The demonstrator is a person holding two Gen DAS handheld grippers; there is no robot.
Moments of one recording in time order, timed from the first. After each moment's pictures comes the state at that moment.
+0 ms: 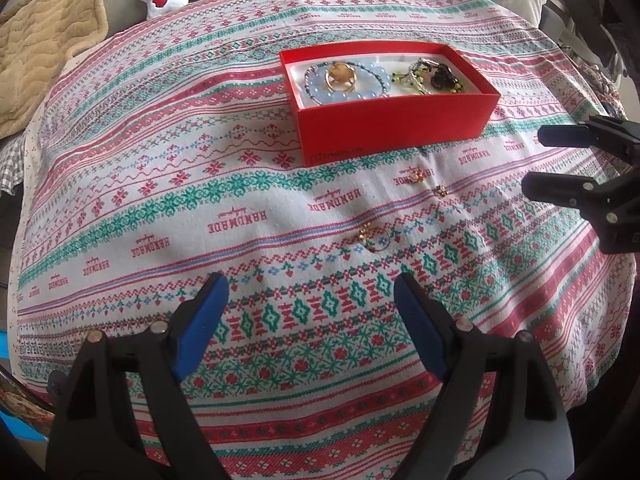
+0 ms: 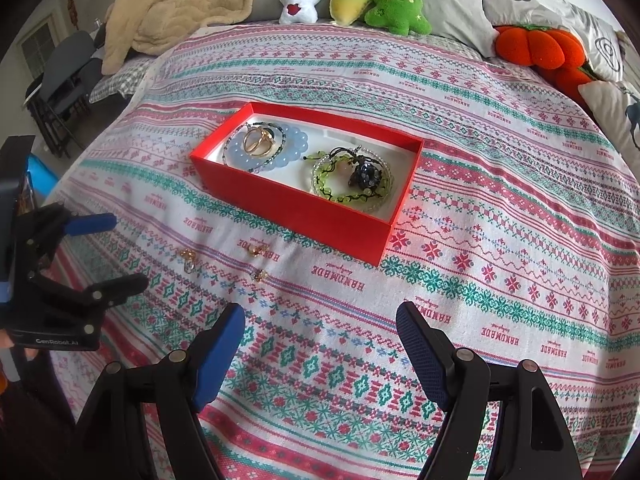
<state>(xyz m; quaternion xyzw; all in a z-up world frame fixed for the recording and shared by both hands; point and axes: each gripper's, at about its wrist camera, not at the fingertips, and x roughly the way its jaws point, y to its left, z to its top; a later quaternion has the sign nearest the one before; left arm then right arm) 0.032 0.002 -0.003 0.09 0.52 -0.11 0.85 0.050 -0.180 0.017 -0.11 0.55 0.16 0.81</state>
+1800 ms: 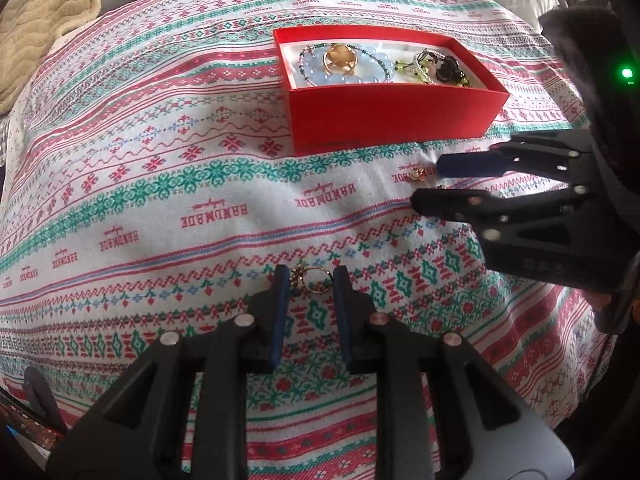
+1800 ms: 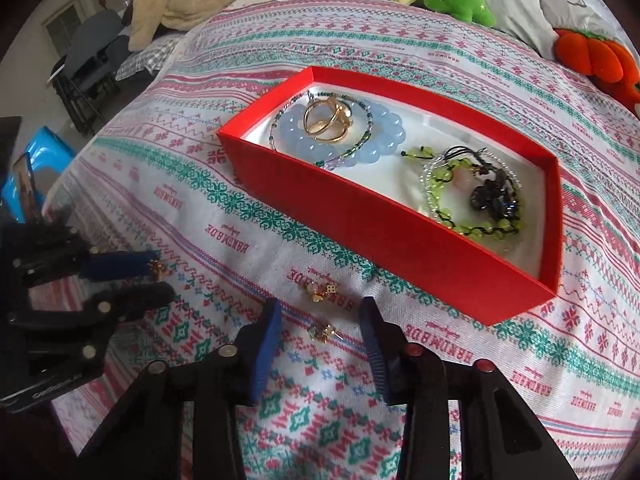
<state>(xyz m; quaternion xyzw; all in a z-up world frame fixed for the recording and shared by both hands) 0.041 -0.003 -0.020 0.04 0.54 -0.11 0.83 0.085 -0.114 -0.044 -0.12 0.56 0.22 0.79</state>
